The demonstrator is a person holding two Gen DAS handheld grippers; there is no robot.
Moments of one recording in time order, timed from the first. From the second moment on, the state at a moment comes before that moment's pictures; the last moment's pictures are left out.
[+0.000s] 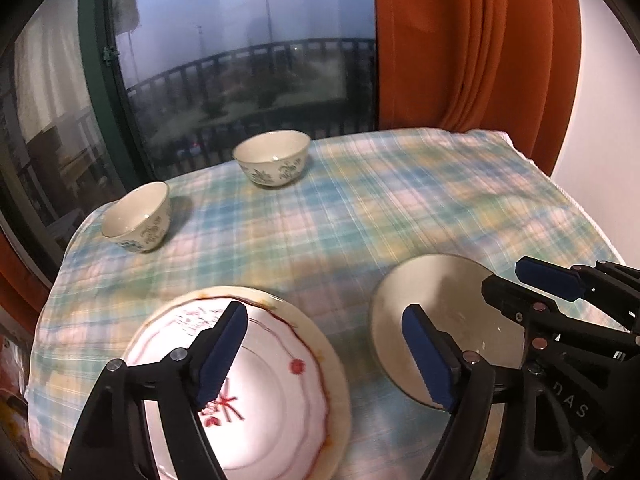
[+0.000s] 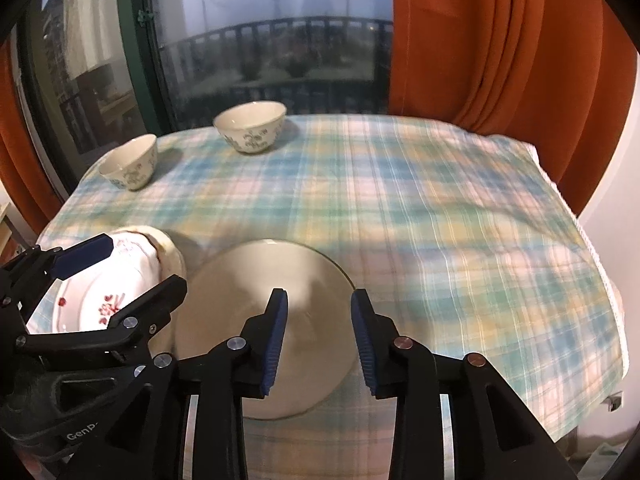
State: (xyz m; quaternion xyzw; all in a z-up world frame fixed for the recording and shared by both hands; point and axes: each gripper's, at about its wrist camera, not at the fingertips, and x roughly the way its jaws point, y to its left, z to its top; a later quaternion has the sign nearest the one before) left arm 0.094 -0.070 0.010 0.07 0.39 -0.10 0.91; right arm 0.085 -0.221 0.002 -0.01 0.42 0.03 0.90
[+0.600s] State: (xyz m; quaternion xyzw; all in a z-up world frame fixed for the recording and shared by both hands) left arm 0.147 0.030 0.039 0.03 0.38 -0.05 0.92; right arm 0.151 -0.134 0.040 -0.03 0.41 0.06 0.91
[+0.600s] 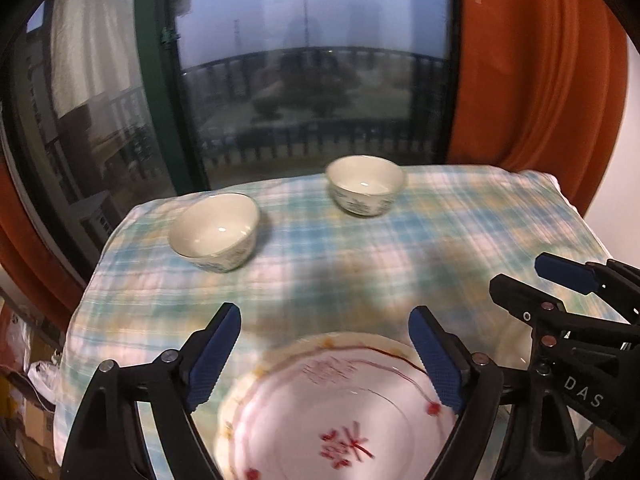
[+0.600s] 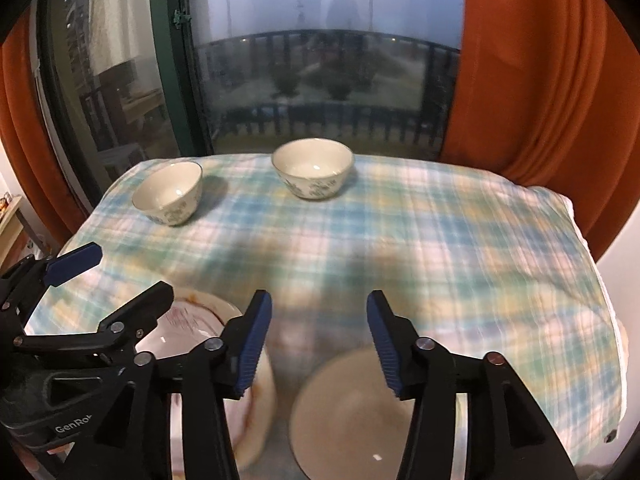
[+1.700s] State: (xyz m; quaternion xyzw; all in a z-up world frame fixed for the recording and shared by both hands) left arm 0.274 0.169 0.022 -0.02 0.37 0.08 0.92; right arm 0.317 0.004 0.026 -0.02 0.40 0.16 0.90
